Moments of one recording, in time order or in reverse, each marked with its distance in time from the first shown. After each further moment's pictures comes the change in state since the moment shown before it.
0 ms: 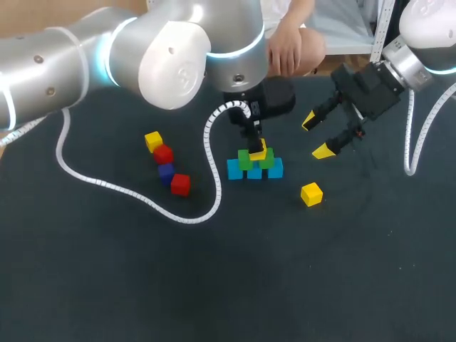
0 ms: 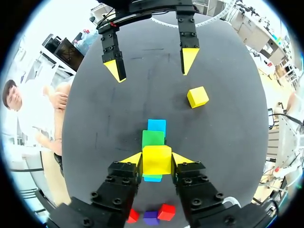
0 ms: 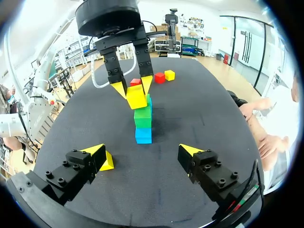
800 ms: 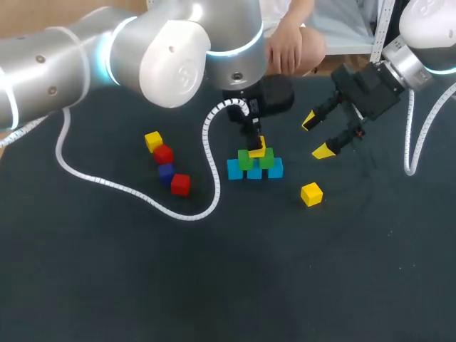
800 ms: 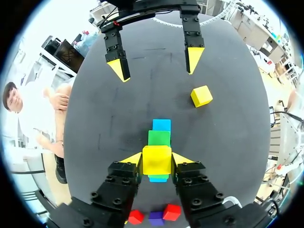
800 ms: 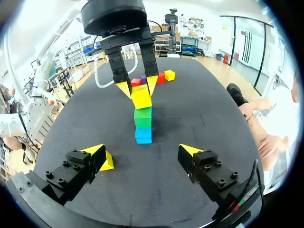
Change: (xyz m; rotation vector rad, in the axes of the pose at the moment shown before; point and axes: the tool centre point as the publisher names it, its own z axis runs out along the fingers) left arm 0.000 0.008 0.002 -0.007 -0.002 0.018; right arm 0.000 0.000 0.000 0.000 0.000 0.000
